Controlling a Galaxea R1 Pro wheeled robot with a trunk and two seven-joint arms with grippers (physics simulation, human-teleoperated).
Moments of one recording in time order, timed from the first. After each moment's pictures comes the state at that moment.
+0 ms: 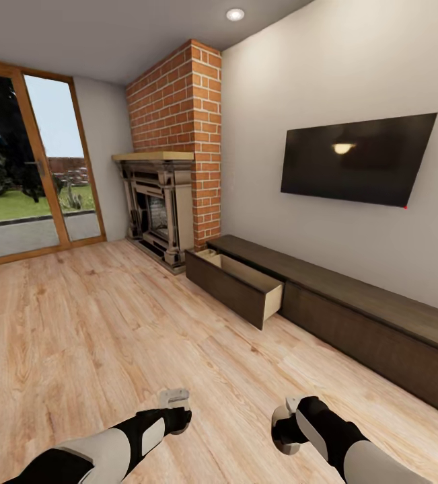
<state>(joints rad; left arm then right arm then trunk) -0.75 -0.14 -0.22 0.03 0.37 0.08 0.02 -0.61 -0.05 0.45 -0.41 -0.40 0.63 -0.04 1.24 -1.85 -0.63</state>
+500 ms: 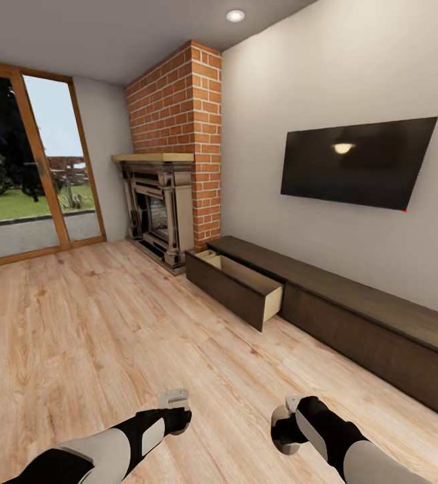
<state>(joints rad) -0.75 -0.14 -0.22 0.03 0.37 0.08 0.02 -0.61 -0.04 0.45 -0.41 -0.40 0.63 -0.04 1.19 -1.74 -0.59</state>
